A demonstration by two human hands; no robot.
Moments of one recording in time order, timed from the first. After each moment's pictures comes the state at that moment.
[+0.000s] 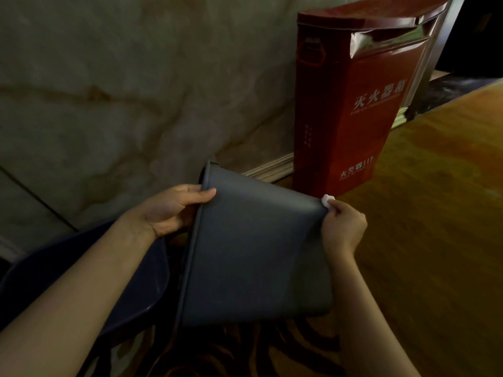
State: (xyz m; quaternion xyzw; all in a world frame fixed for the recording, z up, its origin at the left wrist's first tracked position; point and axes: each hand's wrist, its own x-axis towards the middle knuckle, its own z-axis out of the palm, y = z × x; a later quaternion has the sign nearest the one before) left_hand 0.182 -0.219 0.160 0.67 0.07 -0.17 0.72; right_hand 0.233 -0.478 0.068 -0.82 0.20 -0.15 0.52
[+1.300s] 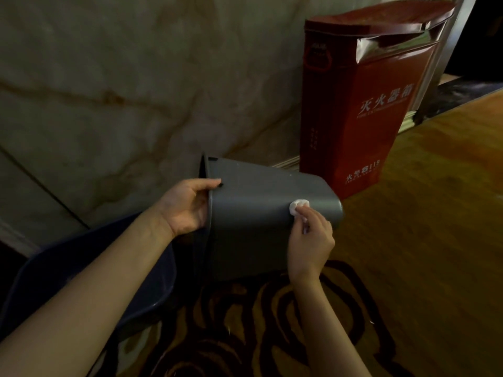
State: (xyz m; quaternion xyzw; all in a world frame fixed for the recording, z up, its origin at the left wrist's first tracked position) left_hand 0.185 -0.235 0.167 0.55 0.20 -0.11 0.80; right_hand 0.188 -0.420 0.064 -0.80 0.08 -0.26 0.53
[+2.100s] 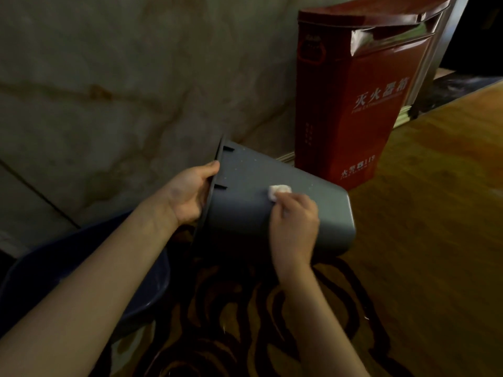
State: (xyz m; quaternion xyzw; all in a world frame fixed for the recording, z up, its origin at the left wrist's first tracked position) left_hand 0.205 -0.258 0.170 0.59 0.15 -0.11 0.79; right_hand 0.183 -0.416 0.105 -0.84 0.00 -0.22 0.50
